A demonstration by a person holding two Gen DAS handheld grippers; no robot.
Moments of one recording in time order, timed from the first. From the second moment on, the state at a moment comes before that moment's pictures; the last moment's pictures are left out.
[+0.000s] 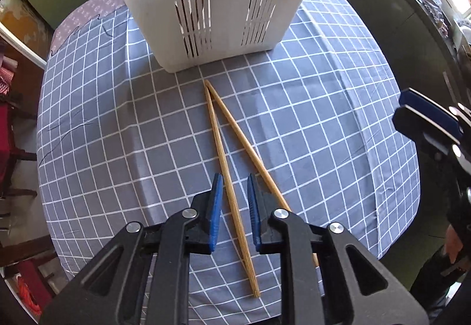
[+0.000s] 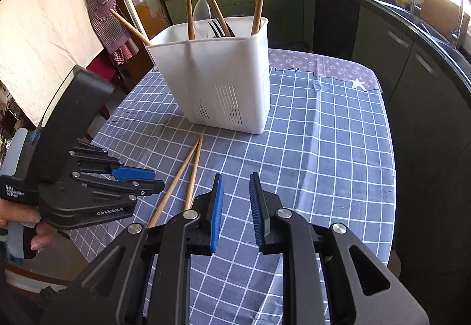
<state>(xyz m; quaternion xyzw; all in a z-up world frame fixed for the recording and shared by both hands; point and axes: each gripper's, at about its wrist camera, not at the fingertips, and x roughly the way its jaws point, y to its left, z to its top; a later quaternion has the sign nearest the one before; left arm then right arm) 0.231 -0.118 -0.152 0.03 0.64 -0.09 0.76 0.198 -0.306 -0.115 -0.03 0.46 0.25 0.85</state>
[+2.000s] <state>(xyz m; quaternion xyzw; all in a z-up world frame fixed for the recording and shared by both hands) 0.171 -0.081 -0.063 0.05 0.48 -0.10 0.87 0.237 -0.208 -0.185 -0.10 0.58 0.27 0.76</state>
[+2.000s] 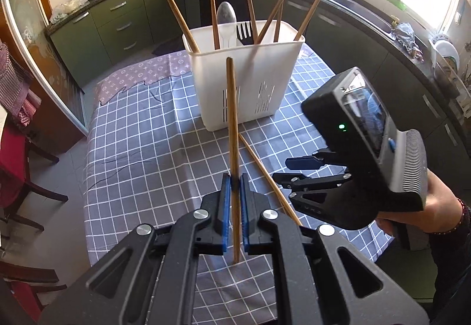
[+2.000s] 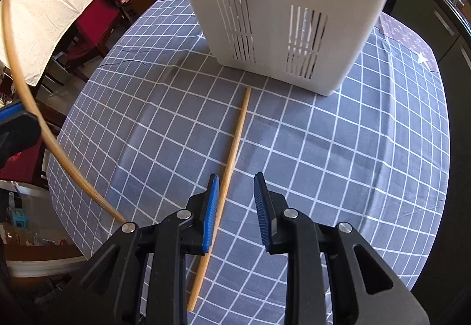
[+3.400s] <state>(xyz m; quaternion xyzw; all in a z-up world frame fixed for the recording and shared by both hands) 0.155 -0.070 -0.049 0.04 0.46 -0.11 0.88 0.176 -0.252 -0.058 -0.08 0.42 0.26 0.86</state>
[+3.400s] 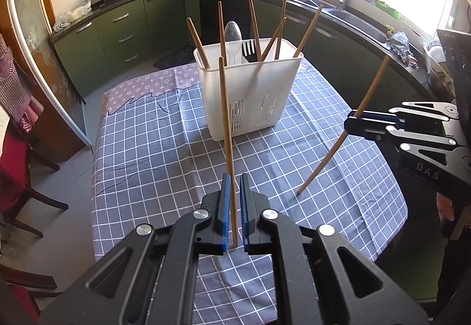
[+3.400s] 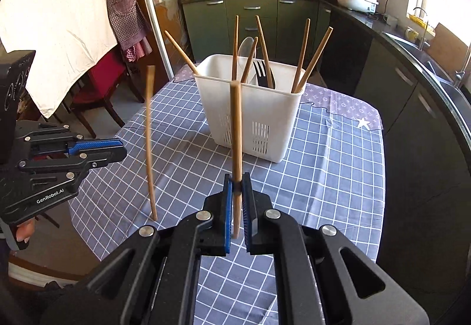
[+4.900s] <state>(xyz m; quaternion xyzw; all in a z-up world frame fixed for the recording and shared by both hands) 0.189 -0.115 -0.058 0.02 0.48 -0.14 0.86 0.179 -0.266 -0.063 -0.06 0.42 0.27 0.87</state>
